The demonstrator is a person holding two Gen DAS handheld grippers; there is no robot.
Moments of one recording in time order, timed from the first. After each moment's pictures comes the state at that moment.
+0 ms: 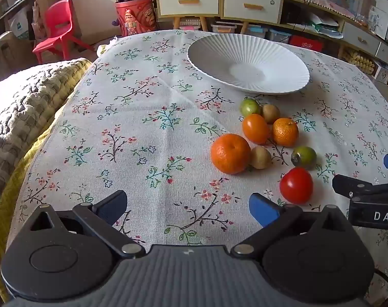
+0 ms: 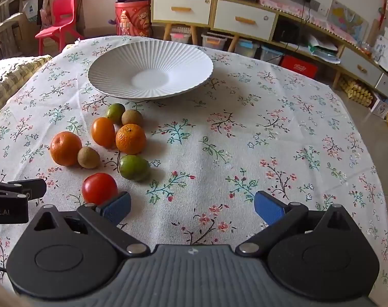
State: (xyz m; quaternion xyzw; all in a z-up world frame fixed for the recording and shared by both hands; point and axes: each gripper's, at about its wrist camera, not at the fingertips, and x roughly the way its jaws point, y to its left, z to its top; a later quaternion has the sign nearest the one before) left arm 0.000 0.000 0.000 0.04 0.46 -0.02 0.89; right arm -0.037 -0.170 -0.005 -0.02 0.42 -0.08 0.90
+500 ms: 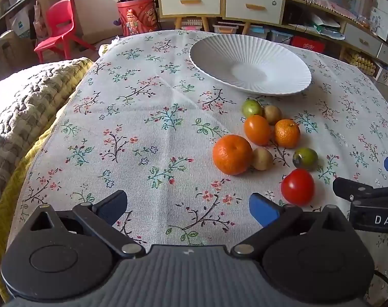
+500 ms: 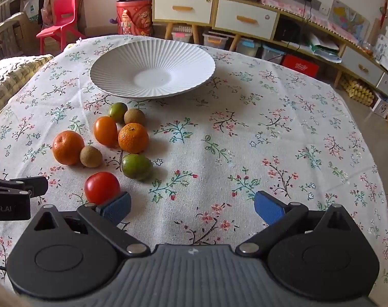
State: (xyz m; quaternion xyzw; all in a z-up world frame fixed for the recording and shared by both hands) left arm 0.002 0.001 0.000 0.04 0.46 -0.02 0.89; right arm -0.037 -0.169 -0.005 -0.02 0.42 -0.08 0.90
